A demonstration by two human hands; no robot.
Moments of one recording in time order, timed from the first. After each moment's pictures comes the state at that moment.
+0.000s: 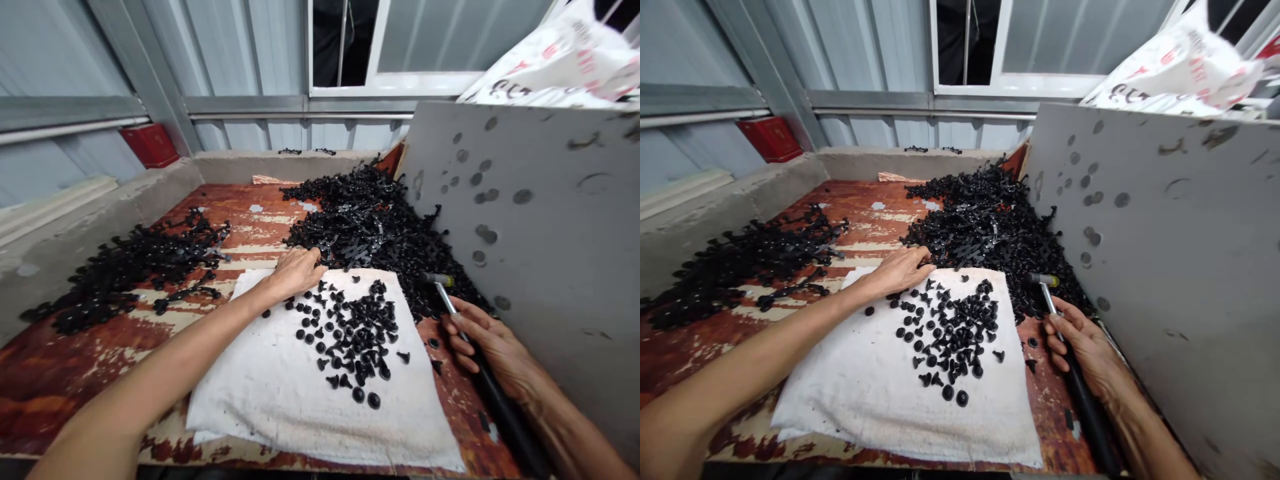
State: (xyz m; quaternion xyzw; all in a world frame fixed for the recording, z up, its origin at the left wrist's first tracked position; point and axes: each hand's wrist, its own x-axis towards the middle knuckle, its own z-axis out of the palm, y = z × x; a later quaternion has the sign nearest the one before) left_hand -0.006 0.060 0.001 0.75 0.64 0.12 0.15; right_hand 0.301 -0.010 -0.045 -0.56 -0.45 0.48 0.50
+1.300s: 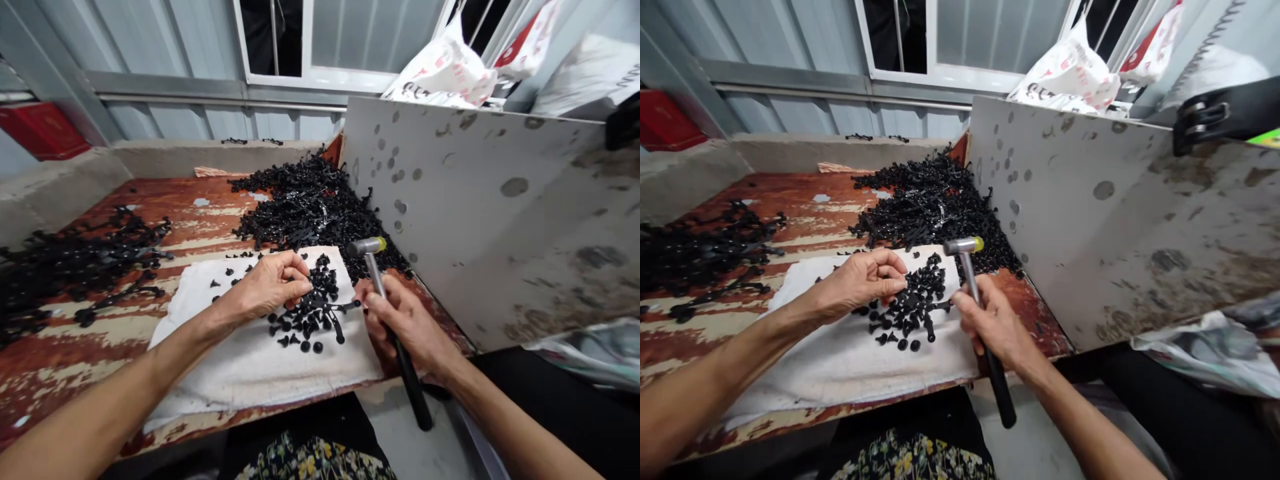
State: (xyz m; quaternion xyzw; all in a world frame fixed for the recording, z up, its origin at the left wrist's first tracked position) left_hand 0.046 -0.018 0.021 0.62 0.46 0.31 0.56; right_hand 0.268 -0.076 -0.011 -0.50 -0.50 0.56 0.43
